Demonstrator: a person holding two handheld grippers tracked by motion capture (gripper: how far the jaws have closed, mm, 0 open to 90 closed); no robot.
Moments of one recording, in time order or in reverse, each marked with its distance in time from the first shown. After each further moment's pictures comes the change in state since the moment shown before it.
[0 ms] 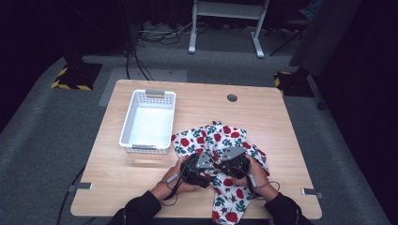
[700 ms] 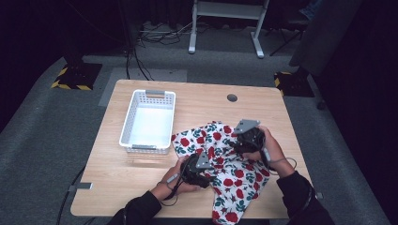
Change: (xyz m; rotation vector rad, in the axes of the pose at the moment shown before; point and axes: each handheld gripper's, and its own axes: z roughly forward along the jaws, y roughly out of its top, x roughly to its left) left arm 0.000 0.000 0.000 0.000 0.001 -0.001; right arm -0.078 0.042 -0.044 0.027 -0.152 -0.042
